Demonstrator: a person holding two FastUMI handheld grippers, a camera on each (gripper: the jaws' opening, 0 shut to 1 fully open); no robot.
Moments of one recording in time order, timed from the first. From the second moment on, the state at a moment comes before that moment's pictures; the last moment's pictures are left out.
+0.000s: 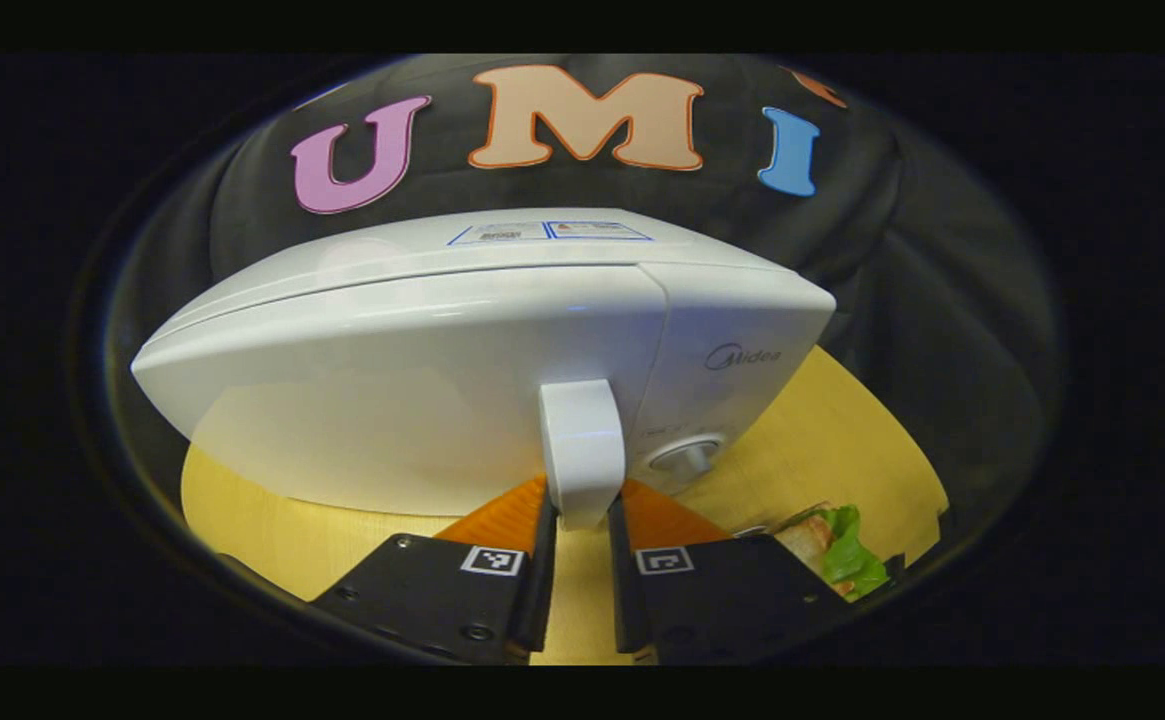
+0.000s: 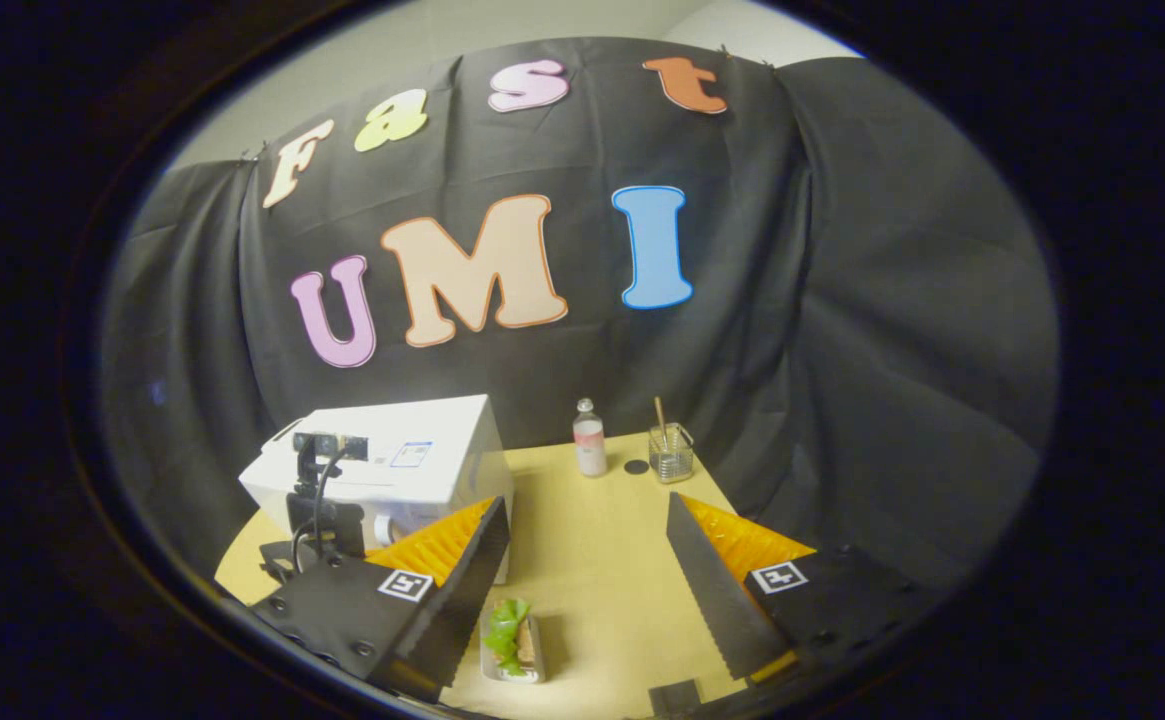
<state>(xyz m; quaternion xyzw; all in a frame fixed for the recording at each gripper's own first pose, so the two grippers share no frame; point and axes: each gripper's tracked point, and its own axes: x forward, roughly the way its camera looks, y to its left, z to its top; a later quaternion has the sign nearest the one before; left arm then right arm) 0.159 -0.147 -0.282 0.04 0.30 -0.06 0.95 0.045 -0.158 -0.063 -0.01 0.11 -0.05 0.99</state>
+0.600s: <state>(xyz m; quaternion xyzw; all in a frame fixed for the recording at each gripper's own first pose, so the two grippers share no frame) 0.159 -0.147 -0.279 -0.01 0.24 -0.02 0.97 0.011 -0.168 -0.091 -0.01 0.14 -0.02 0.99</state>
